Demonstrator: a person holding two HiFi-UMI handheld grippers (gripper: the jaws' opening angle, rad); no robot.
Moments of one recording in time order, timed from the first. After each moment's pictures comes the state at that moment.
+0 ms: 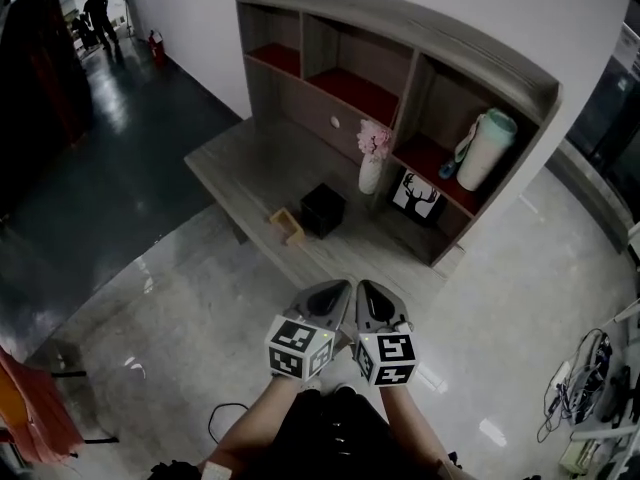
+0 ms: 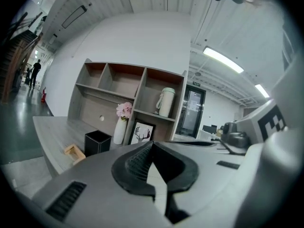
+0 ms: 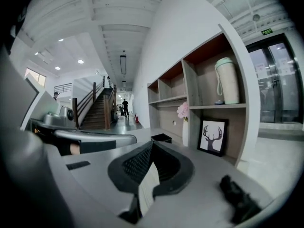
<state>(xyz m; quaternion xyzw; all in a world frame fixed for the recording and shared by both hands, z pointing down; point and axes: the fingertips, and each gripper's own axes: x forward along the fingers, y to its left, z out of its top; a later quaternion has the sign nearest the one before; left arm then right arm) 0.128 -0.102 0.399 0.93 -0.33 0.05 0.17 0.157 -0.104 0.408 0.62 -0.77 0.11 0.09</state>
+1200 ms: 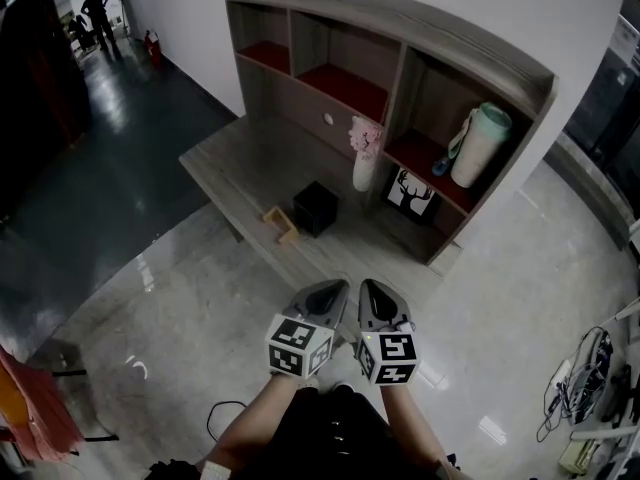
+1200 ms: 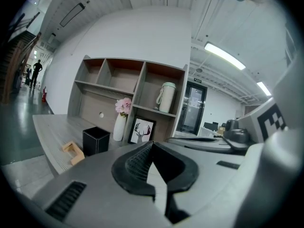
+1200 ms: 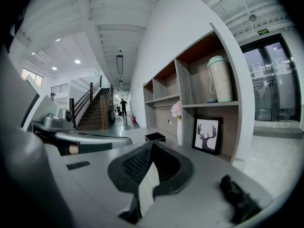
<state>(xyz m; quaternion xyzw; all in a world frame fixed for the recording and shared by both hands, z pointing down) 0.148 -0.105 0.412 0.93 -0.33 0.07 0.17 0.187 -0.104 0.415 0.63 -0.76 0.12 0.09</state>
